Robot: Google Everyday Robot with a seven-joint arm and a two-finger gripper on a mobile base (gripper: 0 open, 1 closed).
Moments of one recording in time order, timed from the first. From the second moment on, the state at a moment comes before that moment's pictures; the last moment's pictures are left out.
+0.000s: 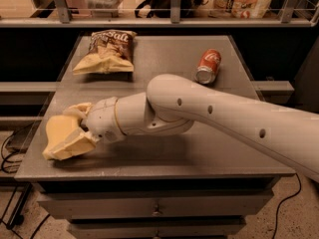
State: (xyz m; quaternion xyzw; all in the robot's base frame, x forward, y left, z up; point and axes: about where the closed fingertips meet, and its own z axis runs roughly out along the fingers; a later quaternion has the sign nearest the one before) arm 0.445 0.224 0.850 -0.60 0.53 0.41 0.43
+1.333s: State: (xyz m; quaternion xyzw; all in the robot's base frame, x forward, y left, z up) arm 0.524 0.088 0.915 -0.52 0.57 0.36 0.52
